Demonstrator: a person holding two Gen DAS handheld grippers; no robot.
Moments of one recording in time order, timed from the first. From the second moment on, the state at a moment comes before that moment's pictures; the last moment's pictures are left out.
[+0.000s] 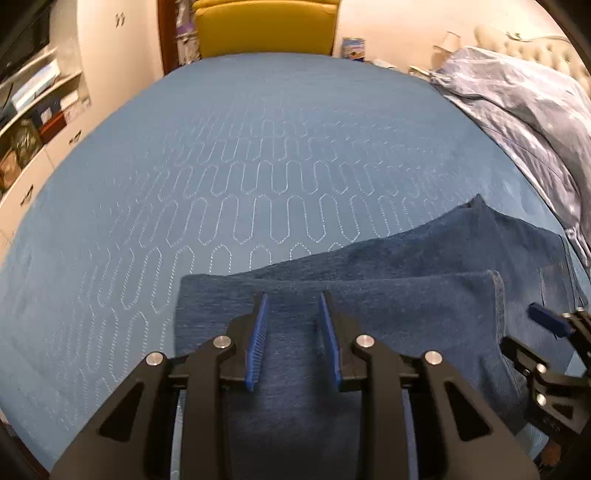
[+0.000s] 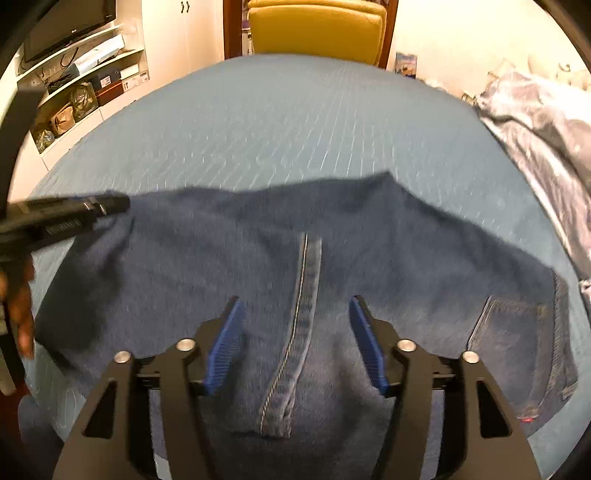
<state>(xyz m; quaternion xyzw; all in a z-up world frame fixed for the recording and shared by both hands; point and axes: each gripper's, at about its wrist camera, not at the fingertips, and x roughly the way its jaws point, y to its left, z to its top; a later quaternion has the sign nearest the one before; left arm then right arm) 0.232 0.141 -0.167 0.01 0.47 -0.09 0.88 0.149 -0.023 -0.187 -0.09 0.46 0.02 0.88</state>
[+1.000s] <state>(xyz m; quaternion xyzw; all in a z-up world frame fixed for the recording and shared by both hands) 0.051 0.209 -0.192 -0.11 0.43 -0.02 0.89 0.143 -0.039 -0.199 -0.10 0.46 0.00 0.88</state>
